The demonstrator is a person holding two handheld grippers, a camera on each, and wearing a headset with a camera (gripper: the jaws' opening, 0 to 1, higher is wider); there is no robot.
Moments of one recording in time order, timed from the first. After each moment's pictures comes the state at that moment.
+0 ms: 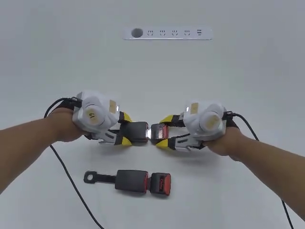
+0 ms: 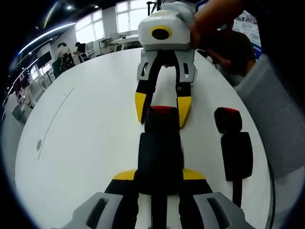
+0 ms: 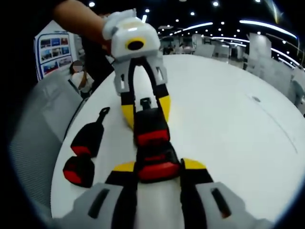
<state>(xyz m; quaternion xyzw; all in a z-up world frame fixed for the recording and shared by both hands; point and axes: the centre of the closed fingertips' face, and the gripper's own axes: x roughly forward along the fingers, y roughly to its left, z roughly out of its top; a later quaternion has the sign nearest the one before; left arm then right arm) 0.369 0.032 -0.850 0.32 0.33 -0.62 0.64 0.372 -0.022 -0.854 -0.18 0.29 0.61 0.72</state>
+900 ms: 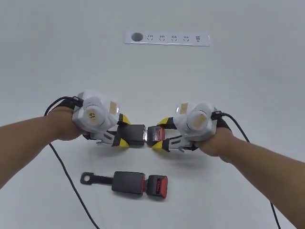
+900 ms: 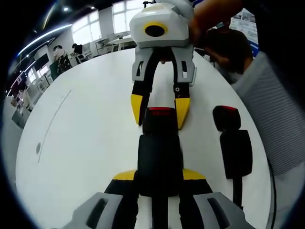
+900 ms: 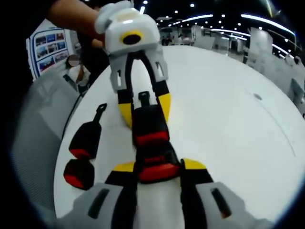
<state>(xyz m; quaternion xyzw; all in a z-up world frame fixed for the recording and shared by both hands) 0.372 0.034 -0.853 0.33 0.33 -0.63 0.63 0.374 -0.021 -0.855 -0.21 0.32 0.59 0.71</state>
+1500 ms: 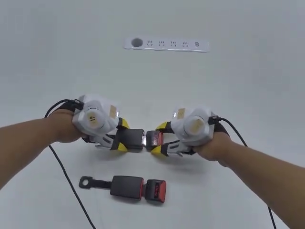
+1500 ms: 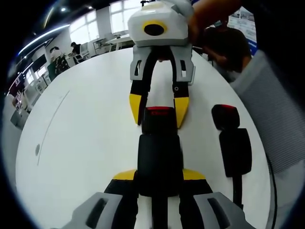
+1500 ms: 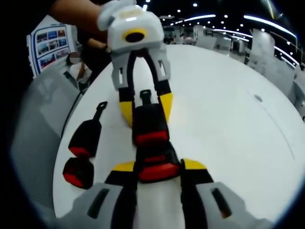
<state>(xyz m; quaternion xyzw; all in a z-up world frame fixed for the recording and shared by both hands) 0.374 0.037 -0.857 0.33 0.33 -0.63 0.62 0.373 -0.021 -0.855 -0.22 0.32 0.59 0.71</state>
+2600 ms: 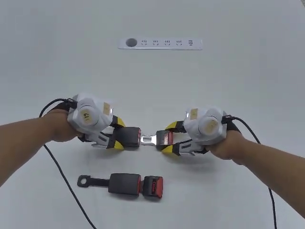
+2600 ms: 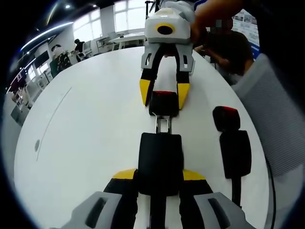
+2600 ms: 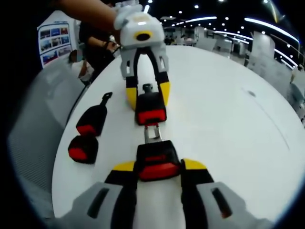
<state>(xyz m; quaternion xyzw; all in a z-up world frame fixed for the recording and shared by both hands) 0.368 0.034 -0.849 0.32 0.33 -0.62 0.63 0.364 -0.064 -0.853 -0.22 0.31 0.59 0.71</state>
